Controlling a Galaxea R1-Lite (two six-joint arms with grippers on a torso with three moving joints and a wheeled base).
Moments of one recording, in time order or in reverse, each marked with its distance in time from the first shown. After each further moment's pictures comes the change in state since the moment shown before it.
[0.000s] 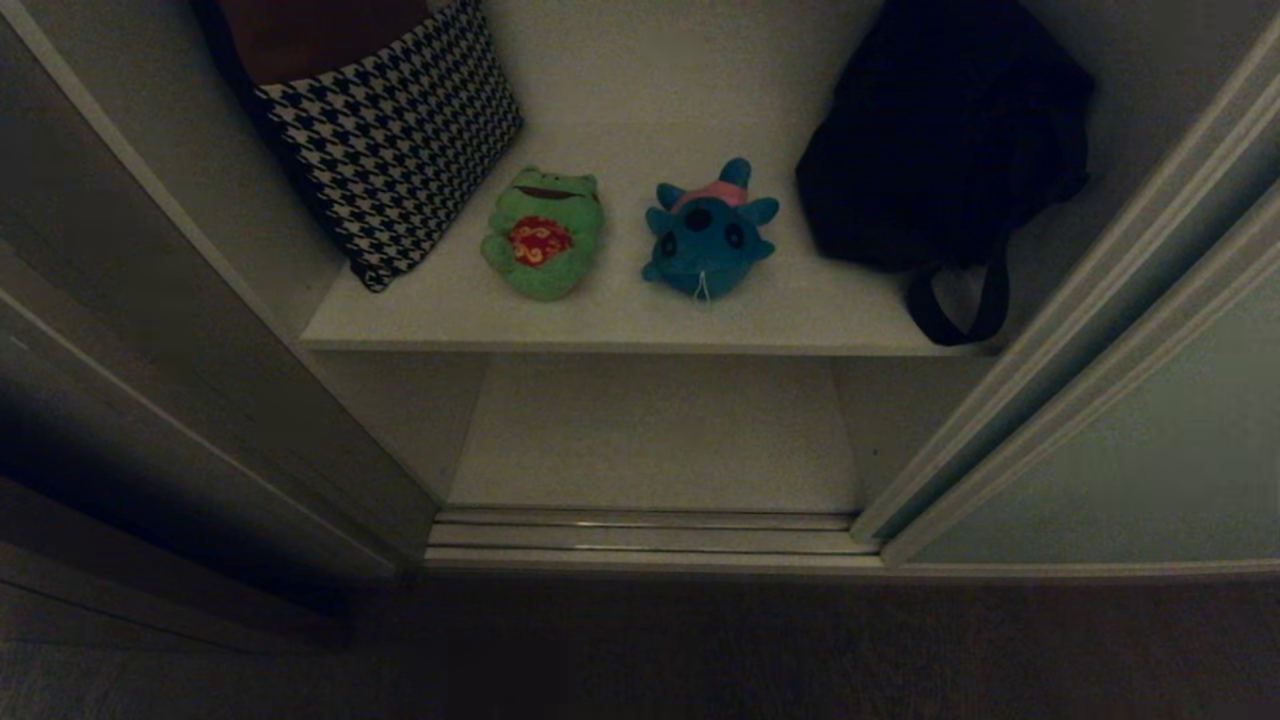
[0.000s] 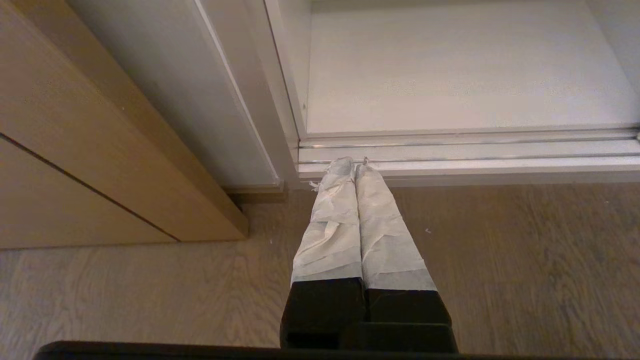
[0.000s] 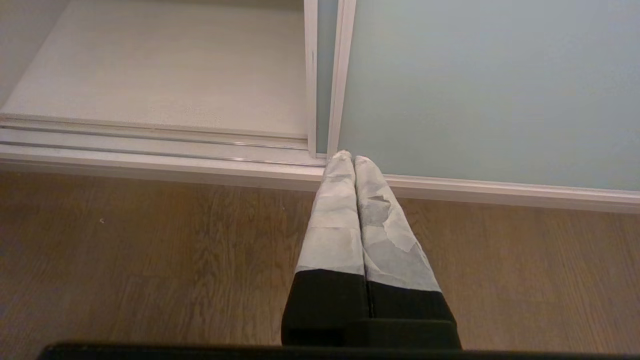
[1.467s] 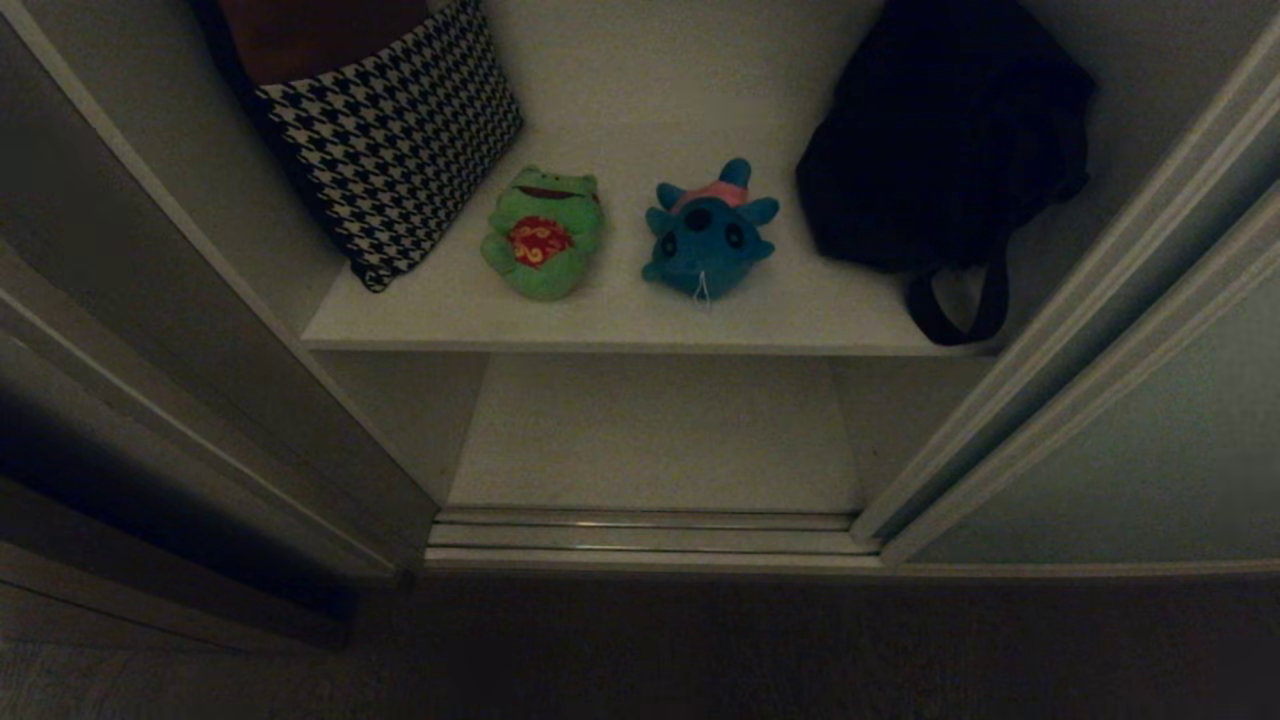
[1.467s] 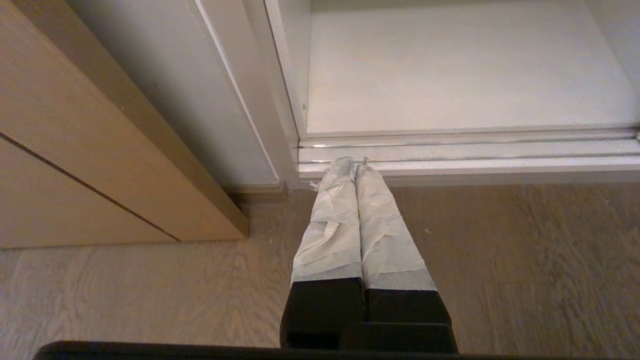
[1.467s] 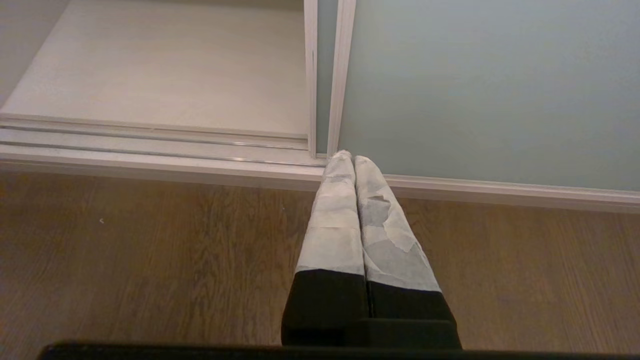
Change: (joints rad) left arm 0.000 0.000 0.000 0.001 0.000 0.001; right arm 0.000 0.000 0.000 0.000 0.000 0.000
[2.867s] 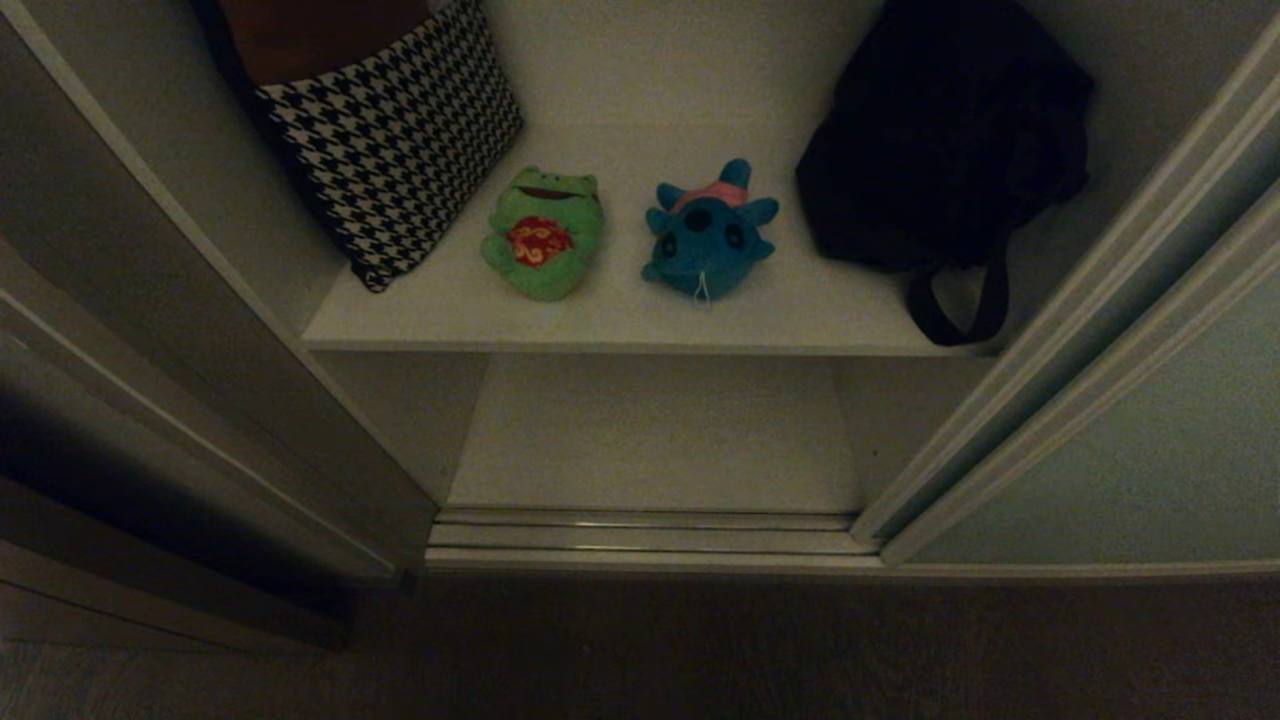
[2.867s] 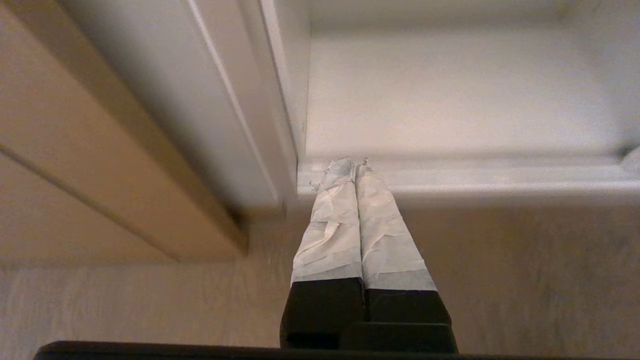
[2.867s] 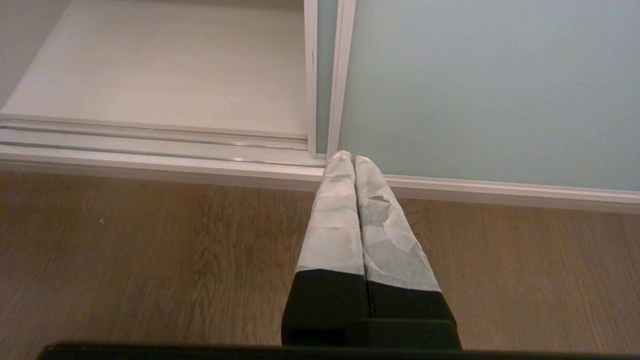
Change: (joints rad) left arm 0.000 0.006 -0.109 0.029 -0.007 -0.016; right arm 0.000 0.000 0.000 0.000 0.000 0.000
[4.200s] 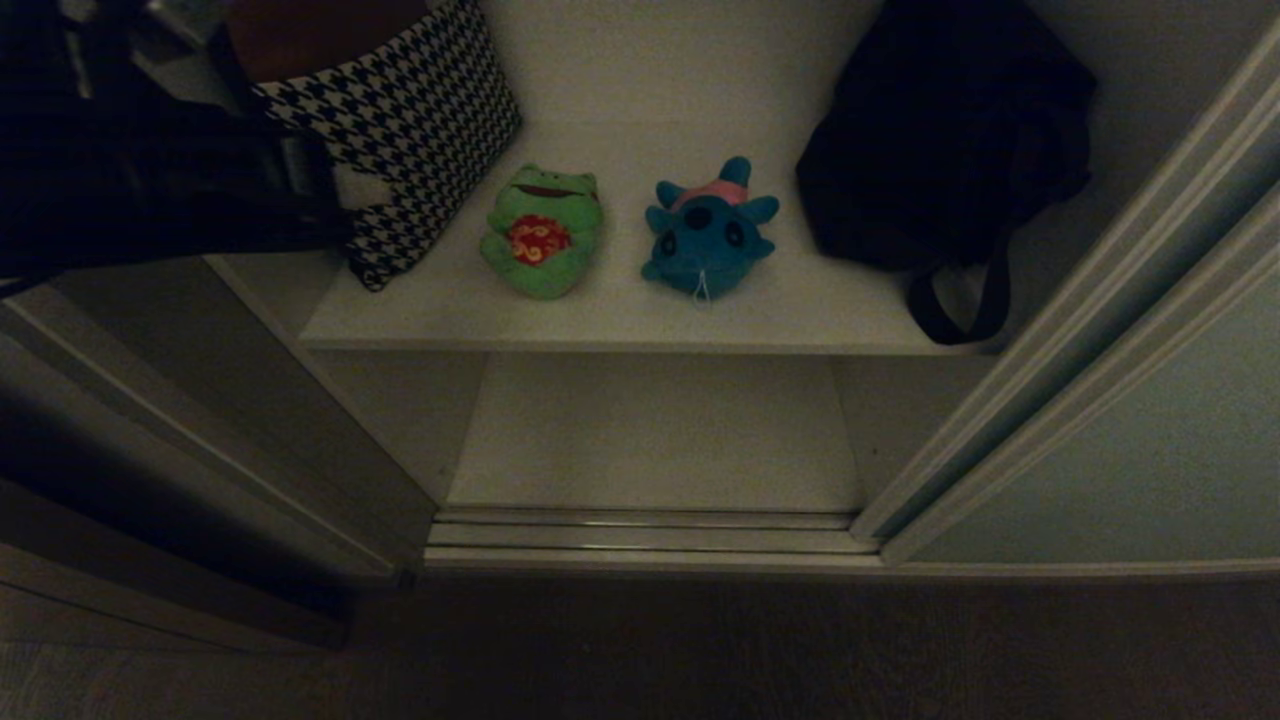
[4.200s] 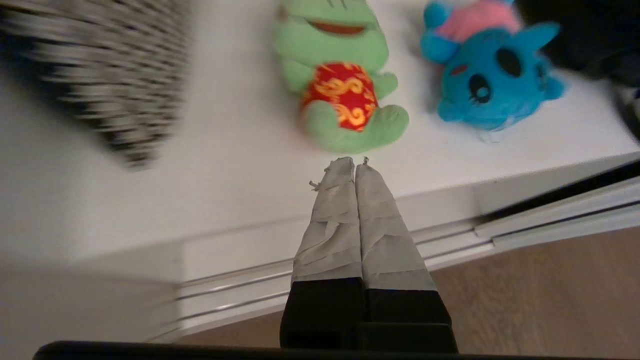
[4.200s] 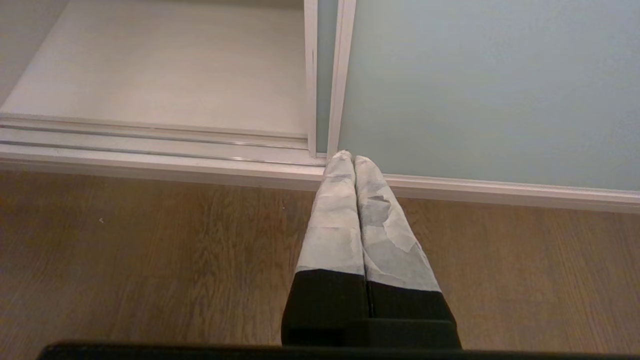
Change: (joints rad) left arm -0.181 1.526 -1.298 -0.043 -0.160 -0.115; right arm 0.000 0.000 0.000 0.000 0.000 0.000
